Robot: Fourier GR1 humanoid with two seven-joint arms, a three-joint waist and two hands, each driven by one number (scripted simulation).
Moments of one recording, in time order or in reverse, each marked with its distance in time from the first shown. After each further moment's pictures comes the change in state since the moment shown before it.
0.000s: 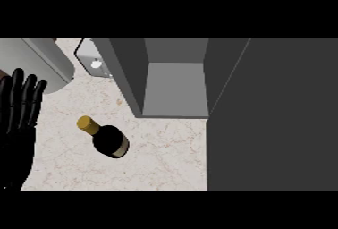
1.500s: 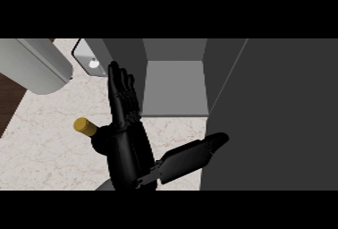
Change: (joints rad) left arm -0.441 -0.114 -0.699 0.251 -0.591 1.127 0.661; right arm 0.122 -0.048 0.173 -0.343 -0.094 0.068 0.427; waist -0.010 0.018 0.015
